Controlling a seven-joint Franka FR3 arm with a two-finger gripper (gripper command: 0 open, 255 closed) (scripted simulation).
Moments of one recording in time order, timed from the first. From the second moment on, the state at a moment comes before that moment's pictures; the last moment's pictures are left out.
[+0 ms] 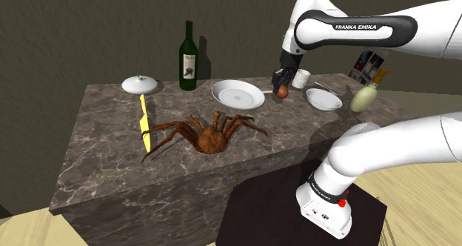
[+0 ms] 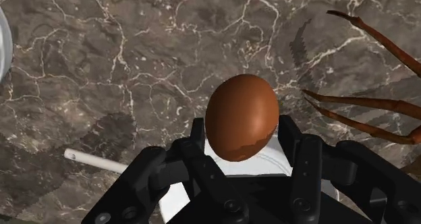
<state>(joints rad) -0.10 -0.69 -0.03 -2.51 -0.08 1.84 -0.05</state>
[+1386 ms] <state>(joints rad) -0.36 -0.94 -0.49 -2.58 -0.44 1.73 -0.56</state>
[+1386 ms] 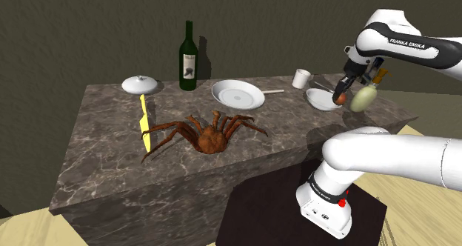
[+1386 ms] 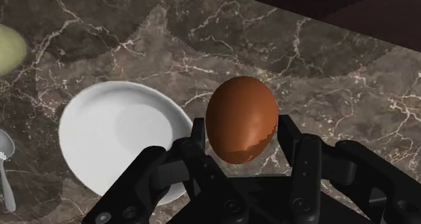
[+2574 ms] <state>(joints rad) -0.41 -0.84 -0.82 -2.48 -0.63 1.83 -0.82</state>
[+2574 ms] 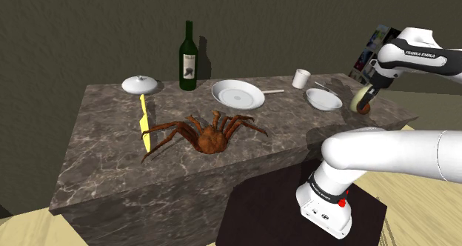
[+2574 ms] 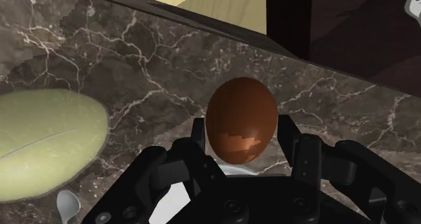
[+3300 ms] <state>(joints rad) -0.41 -0.81 -0.92 -2.58 -0.70 1.98 -0.81</state>
